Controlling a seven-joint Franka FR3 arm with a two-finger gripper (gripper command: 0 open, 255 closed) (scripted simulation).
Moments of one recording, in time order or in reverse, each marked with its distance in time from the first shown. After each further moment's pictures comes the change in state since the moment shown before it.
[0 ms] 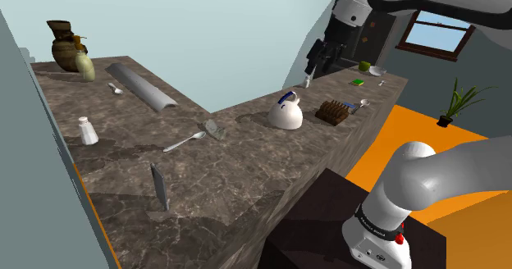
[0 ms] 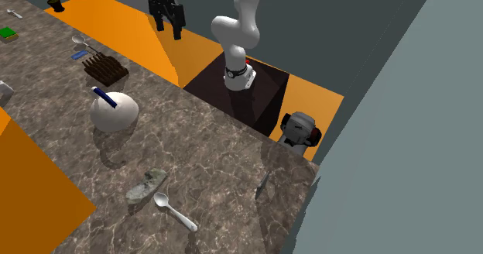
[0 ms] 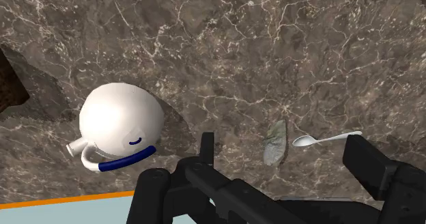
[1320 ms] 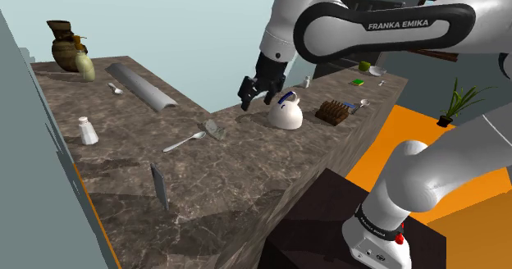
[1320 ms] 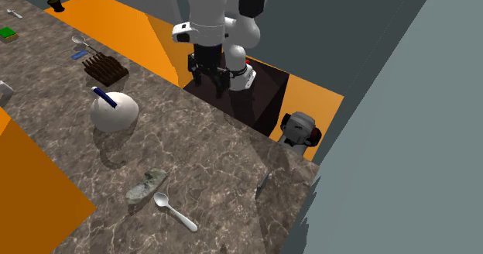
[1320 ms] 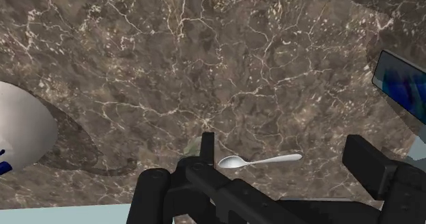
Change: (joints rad) arm 0.091 0.299 0.343 -0.005 0.081 0.285 0.325
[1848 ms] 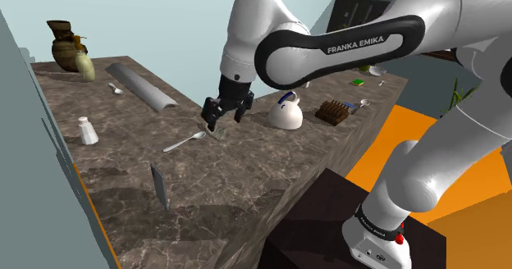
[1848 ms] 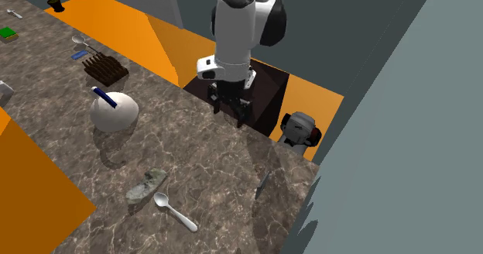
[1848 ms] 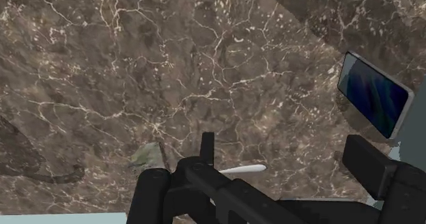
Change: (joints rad) arm 0.009 0.248 0.158 0.121 -0.072 0.105 0.181
